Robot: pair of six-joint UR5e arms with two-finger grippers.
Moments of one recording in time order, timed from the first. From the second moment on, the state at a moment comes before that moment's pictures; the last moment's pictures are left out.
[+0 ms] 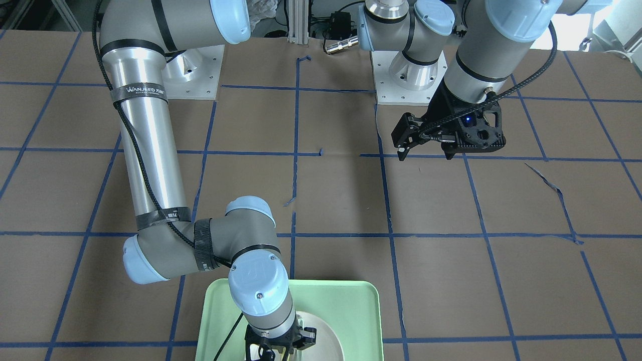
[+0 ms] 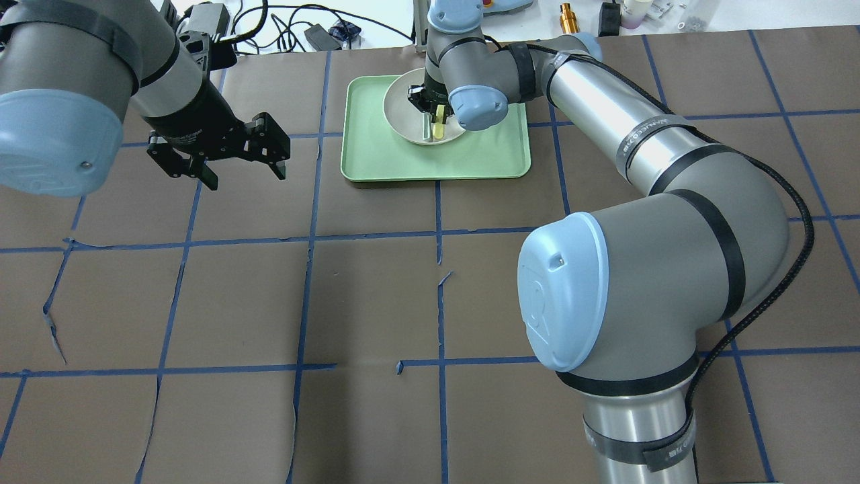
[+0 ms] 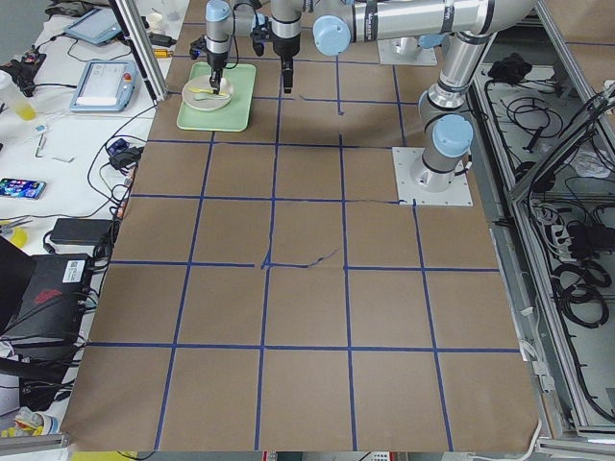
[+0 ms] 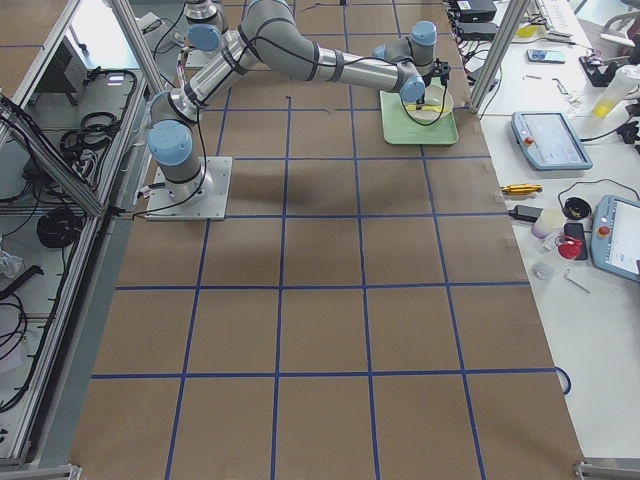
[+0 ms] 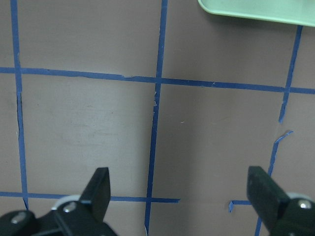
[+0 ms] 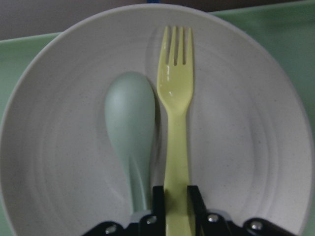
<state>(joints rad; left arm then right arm) -1.55 -1.59 -1.68 -1.41 1.51 -0.07 1.83 -0.62 0.99 -2.18 -1.52 0.36</state>
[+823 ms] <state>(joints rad) -1.55 -1.59 -1.68 -1.41 1.51 -0.07 1.83 -0.68 1.02 -2.16 -1.52 0.29</state>
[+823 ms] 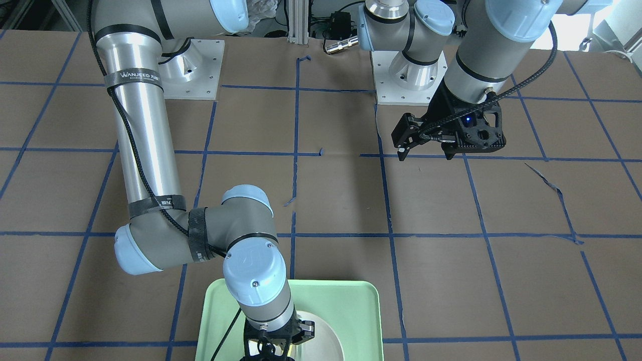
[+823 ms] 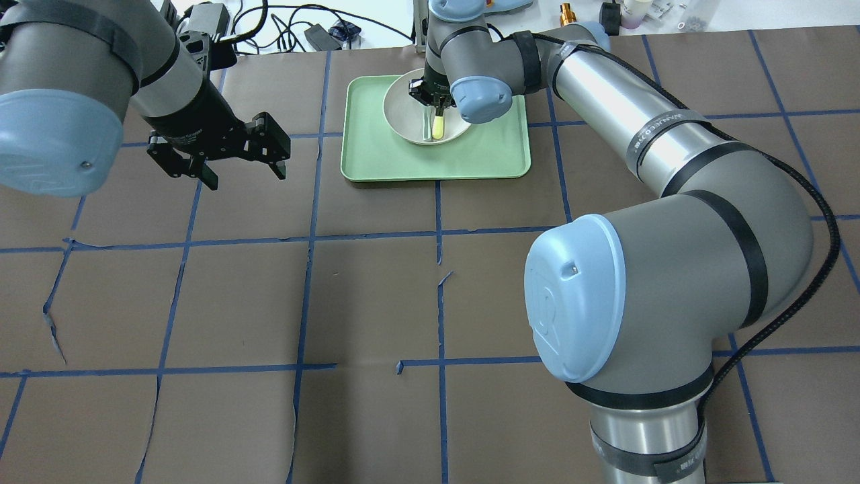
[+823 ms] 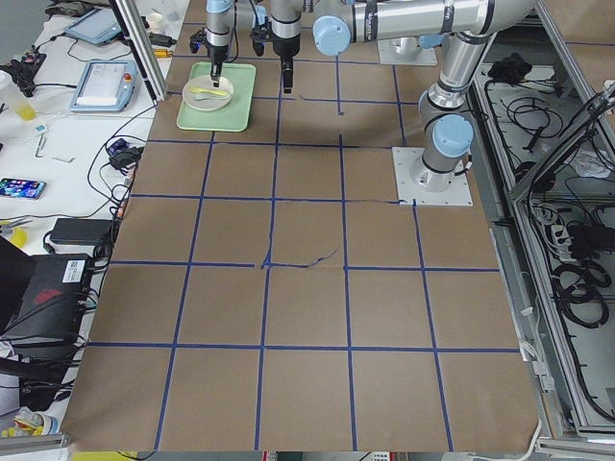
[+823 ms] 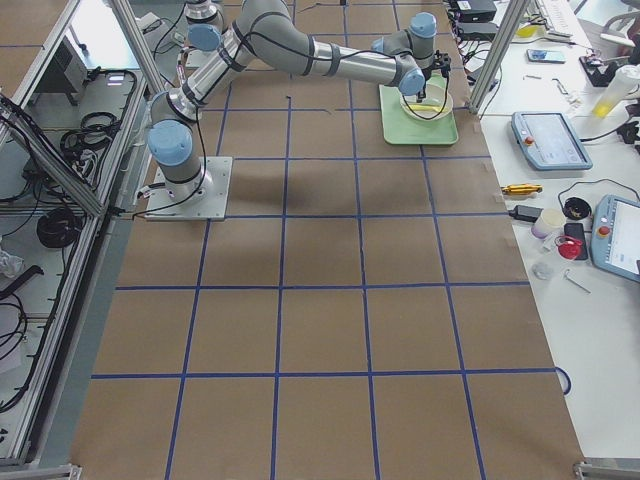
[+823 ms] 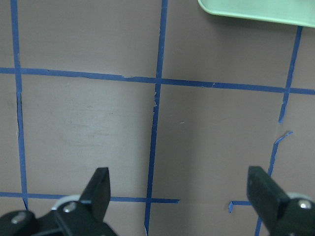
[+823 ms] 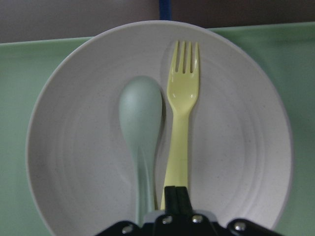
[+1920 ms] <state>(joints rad) -1.55 -1.59 -1.68 -1.41 1.51 -0.07 1.83 -0.63 1.00 -2.18 -1.53 0.39</state>
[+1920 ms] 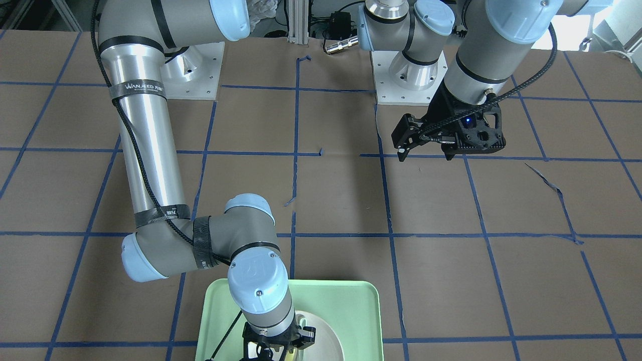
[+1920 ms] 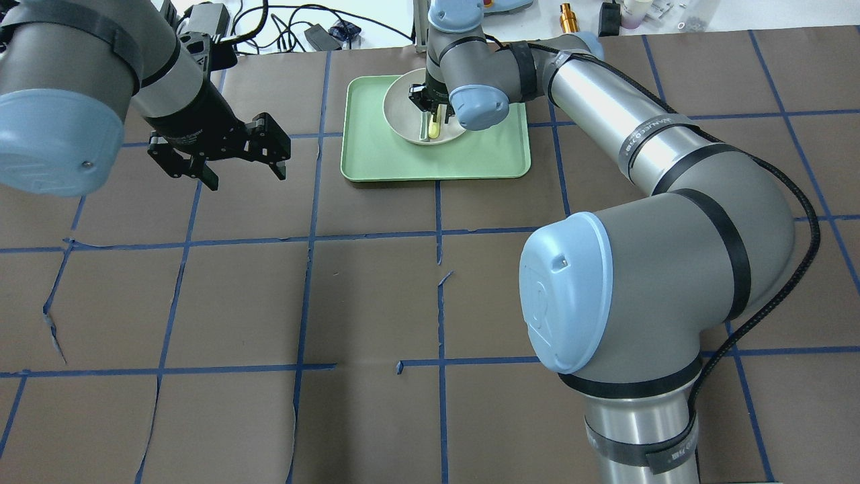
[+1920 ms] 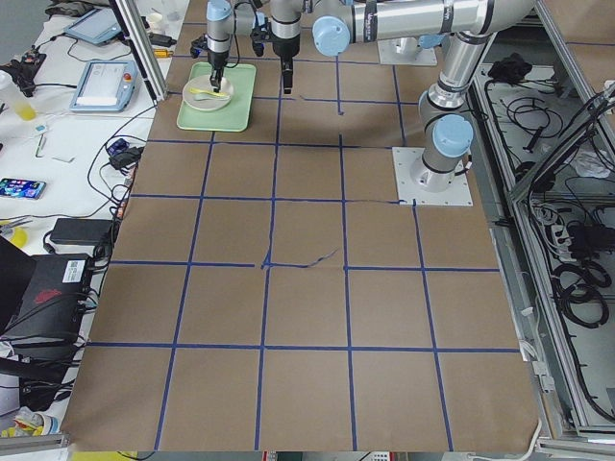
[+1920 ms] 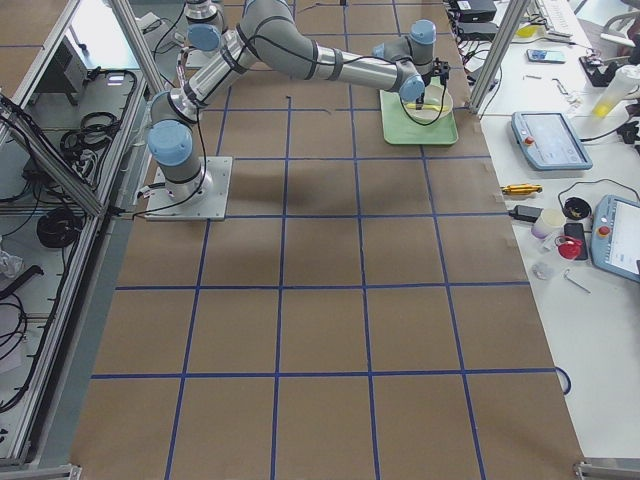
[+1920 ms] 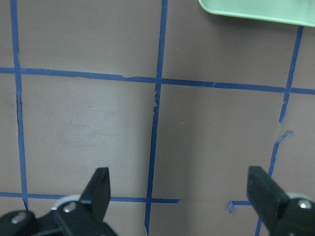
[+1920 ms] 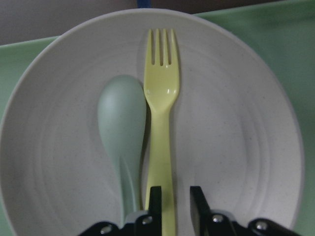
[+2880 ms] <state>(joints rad) -1.54 -1.60 -1.68 -1.41 1.51 -0.07 1.83 -0.62 0.99 -2.18 -1.53 0.42</state>
